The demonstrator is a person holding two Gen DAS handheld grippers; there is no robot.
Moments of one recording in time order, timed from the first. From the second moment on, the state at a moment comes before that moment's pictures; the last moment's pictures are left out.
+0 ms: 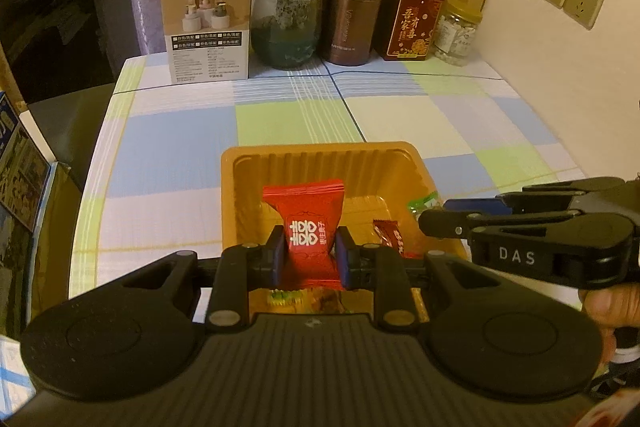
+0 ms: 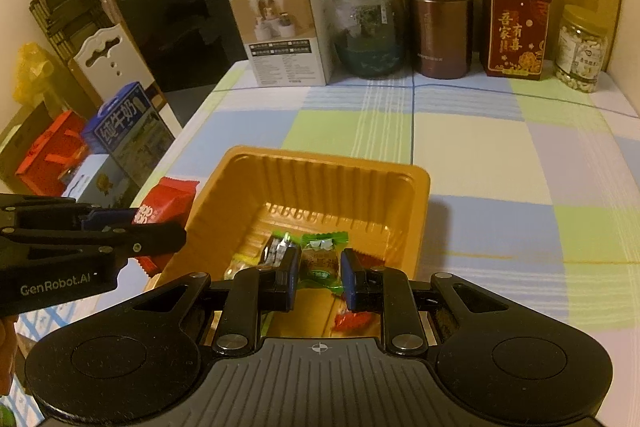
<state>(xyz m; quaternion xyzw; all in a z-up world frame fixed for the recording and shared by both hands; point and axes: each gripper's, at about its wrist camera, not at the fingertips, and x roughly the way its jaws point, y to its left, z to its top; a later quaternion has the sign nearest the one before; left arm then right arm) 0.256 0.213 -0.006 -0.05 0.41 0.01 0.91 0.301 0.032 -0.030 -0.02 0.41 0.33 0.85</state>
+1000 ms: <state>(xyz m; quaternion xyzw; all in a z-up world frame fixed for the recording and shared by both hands) 0.321 0.223 -0.046 -0.04 0.45 0.01 0.89 0.354 0.055 -0.058 -0.02 0.45 0.32 0.83</state>
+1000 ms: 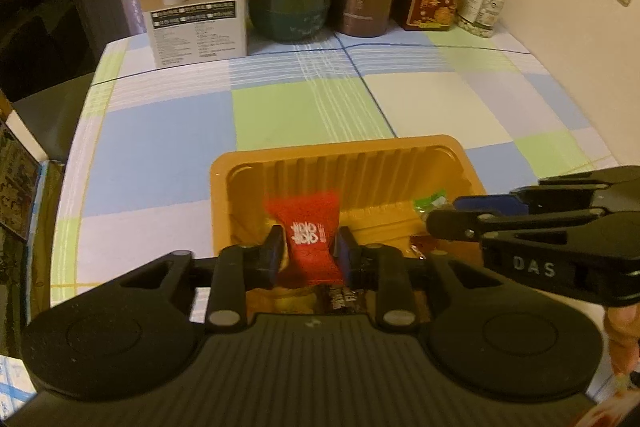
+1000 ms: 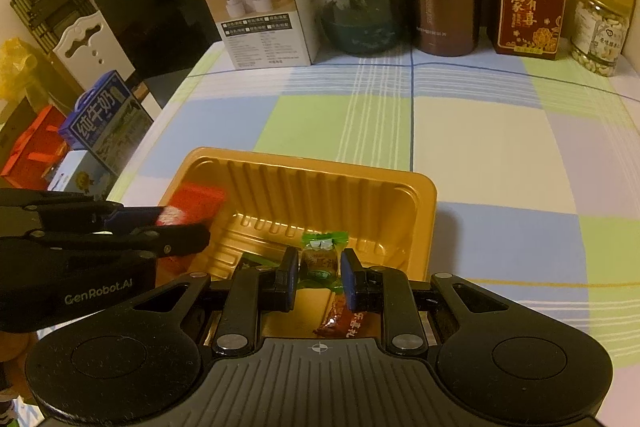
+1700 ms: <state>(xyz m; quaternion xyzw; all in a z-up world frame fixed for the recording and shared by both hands) 0.309 0.228 -0.035 -0.03 0.43 0.02 0.90 0.354 0.057 -0.053 -0.01 0.45 0.32 0.83</state>
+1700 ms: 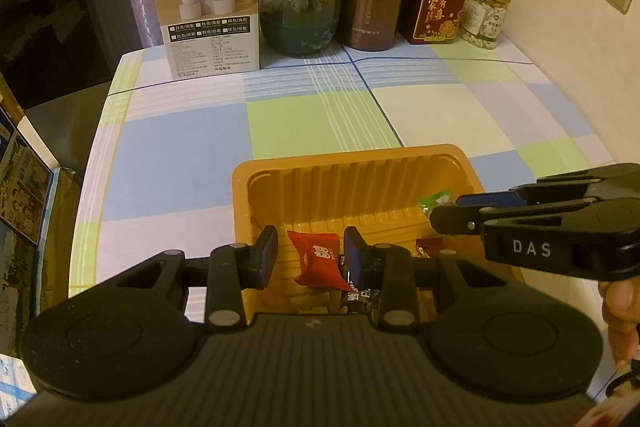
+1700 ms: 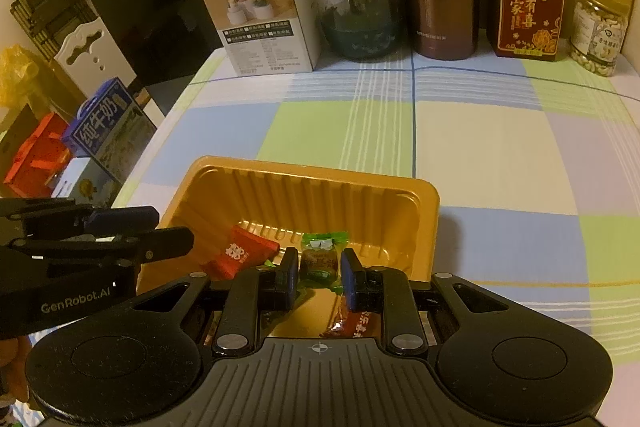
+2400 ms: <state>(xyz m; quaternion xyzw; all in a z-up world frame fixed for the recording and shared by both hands) 0.306 0.229 -0.034 -0.03 0.43 0.02 0.90 0.357 0.055 -0.048 0.03 0.43 0.33 0.84</state>
